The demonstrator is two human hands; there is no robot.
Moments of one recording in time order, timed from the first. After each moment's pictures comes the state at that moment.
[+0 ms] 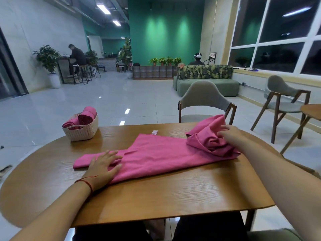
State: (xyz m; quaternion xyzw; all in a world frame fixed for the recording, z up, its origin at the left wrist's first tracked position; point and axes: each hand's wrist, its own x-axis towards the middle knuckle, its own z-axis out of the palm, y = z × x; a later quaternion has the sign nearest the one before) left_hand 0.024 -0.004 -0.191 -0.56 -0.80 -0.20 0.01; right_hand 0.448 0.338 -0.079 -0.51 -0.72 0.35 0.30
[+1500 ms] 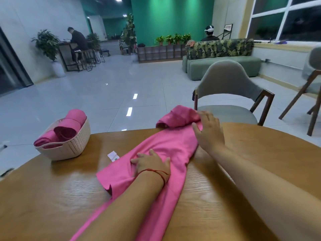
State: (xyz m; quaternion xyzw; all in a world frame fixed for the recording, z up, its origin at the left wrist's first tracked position) left_hand 0.080 0.245 -0.165 -0.36 -0.93 0.09 -0.06; right_hand 0.209 0.439 -0.153 -0.42 -0.82 0.12 0.36
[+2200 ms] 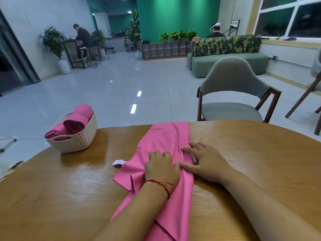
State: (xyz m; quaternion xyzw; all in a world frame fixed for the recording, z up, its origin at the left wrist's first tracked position) left_hand 0.111 0.210 -0.177 -0.47 -0.88 0.00 0.06; right_hand 0.247 0.361 -0.192 -0.30 -0.94 0.13 0.07
